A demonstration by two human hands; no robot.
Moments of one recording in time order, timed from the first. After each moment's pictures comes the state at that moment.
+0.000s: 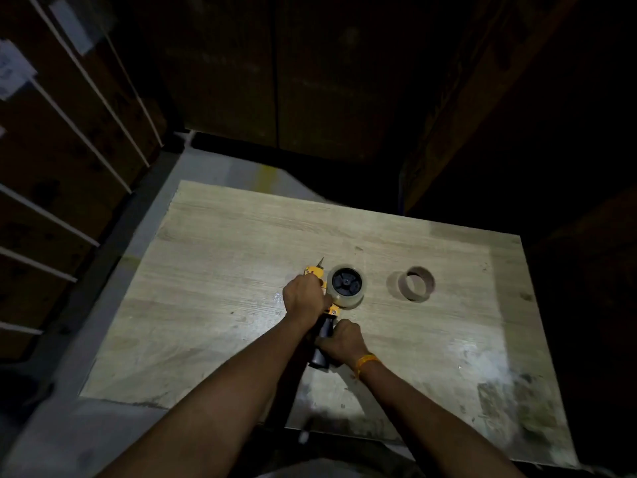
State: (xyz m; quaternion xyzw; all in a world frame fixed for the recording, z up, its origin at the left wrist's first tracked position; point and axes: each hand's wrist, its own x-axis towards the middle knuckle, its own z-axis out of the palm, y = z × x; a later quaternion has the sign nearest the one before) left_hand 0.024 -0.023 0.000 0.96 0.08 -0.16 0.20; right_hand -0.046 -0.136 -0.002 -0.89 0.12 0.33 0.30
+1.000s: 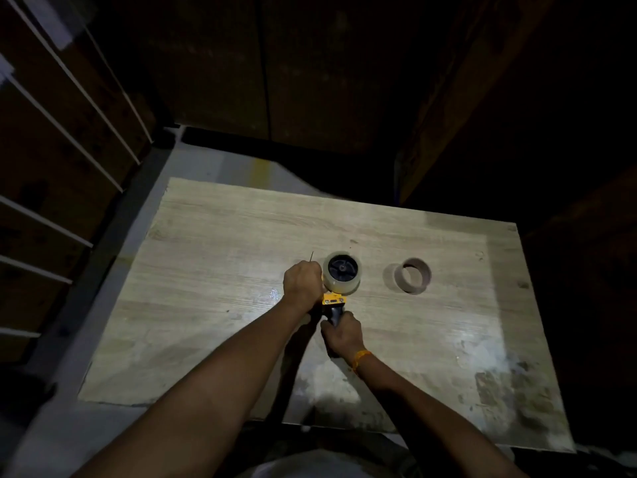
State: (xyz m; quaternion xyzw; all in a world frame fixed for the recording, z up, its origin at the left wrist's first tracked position) left_hand 0.052 -0.027 0.002 0.98 -0.01 -0.19 0.11; right_hand -0.049 -0.138 -0.030 -0.86 0.23 0.26 0.37
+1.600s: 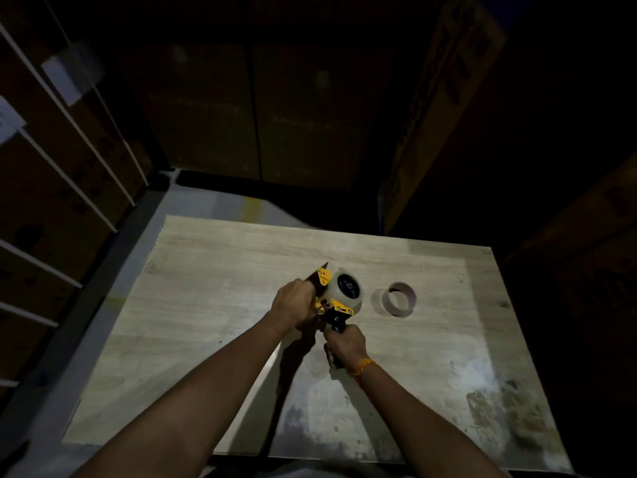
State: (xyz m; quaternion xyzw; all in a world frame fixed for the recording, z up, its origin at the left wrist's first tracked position) left_hand 0.056 -0.014 0.051 0.97 -0.14 -0.18 0.13; right_hand -0.032 -0.154 0.011 -0.83 0.30 0.21 0.42
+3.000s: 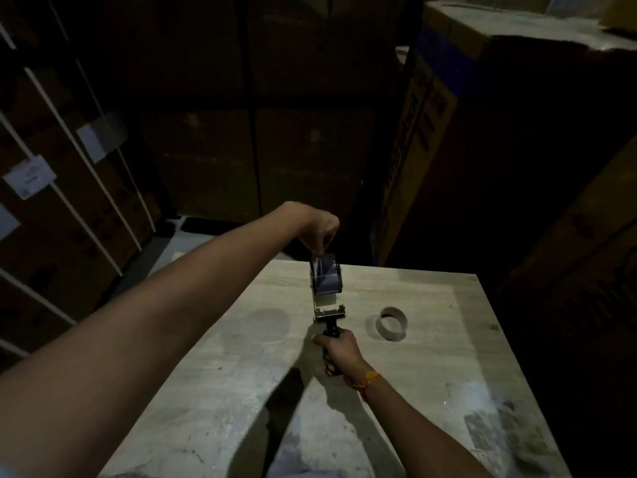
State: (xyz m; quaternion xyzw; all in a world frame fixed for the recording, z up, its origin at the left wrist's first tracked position) left_hand 0.155 -0.039 0.276 0.90 -0.36 -0.22 -0.06; right_hand -0.038 -0.155 0.065 -0.72 0.22 0.19 0.63
